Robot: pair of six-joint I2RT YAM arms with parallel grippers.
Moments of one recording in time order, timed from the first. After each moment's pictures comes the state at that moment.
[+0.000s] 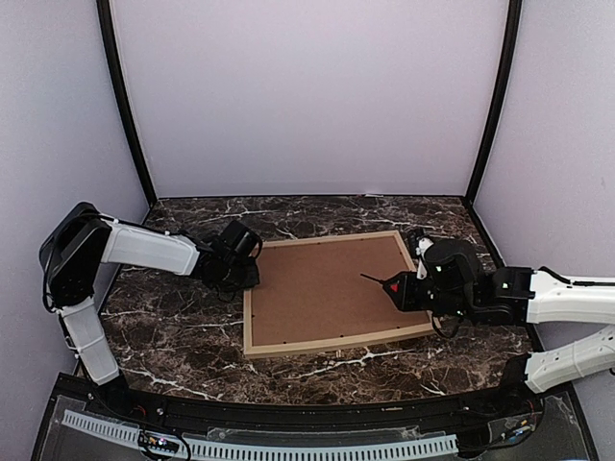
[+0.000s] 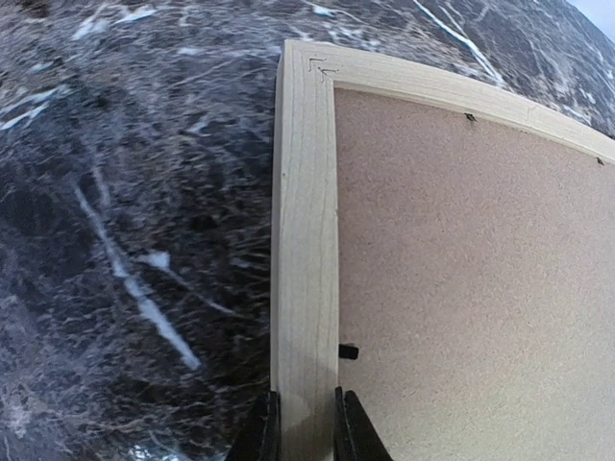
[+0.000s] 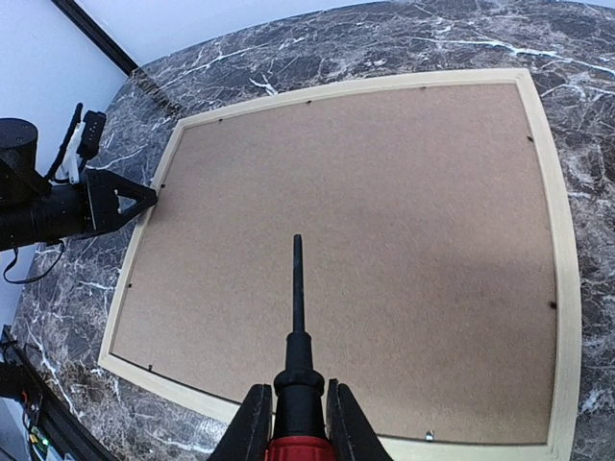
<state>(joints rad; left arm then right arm) -0.69 1.83 1.05 -0.25 -0.30 -0.82 1.01 1.05 0.66 -0.25 0.33 0.71</state>
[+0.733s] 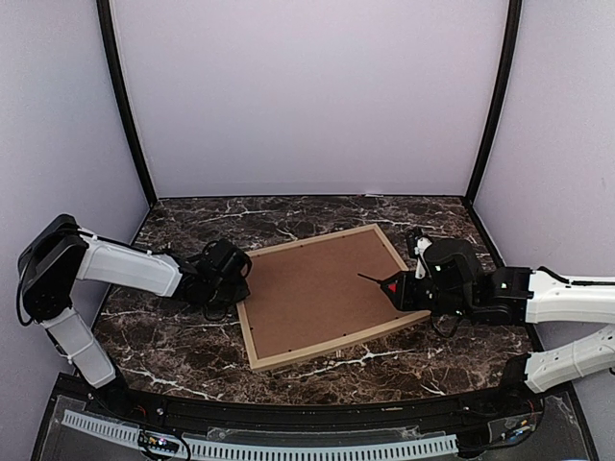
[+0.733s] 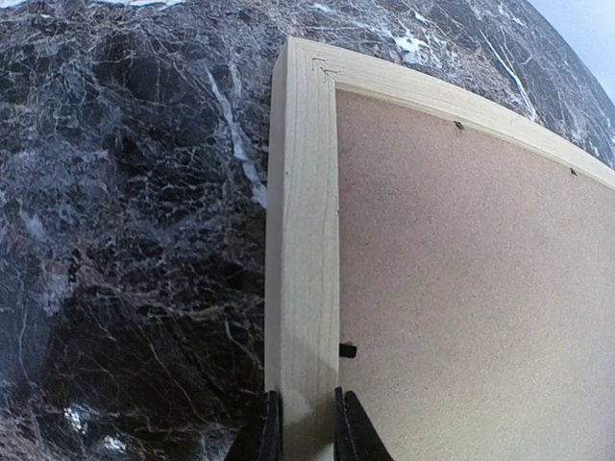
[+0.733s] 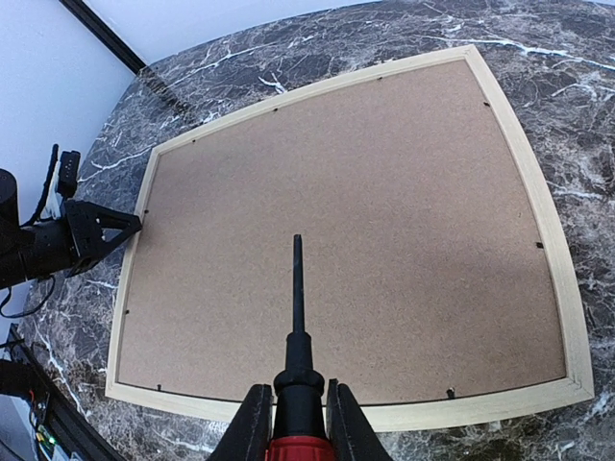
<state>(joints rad) -0.75 1.66 0.82 -0.17 -0.35 -1.10 1.01 1.06 0.66 -0.23 0.30 0.71</state>
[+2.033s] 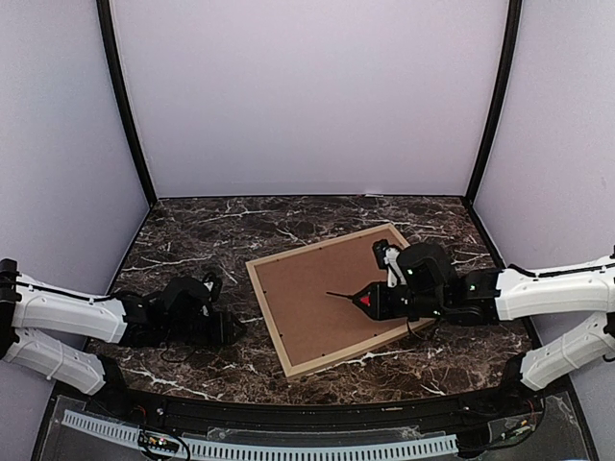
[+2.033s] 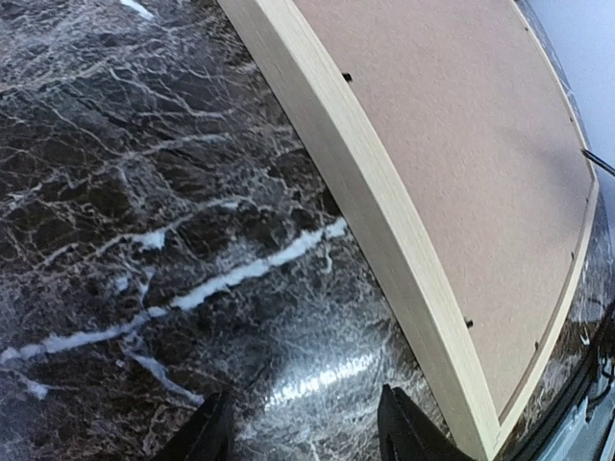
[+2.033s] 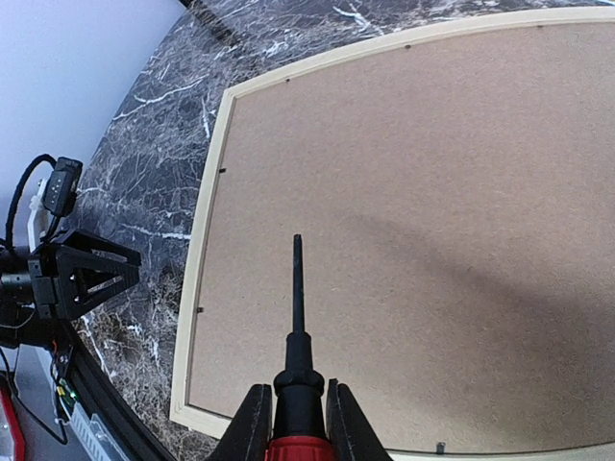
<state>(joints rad) -0.88 1.22 0.41 -0.02 -0.08 -0.84 1.02 1.24 0.68 -0.07 0.12 0.70</state>
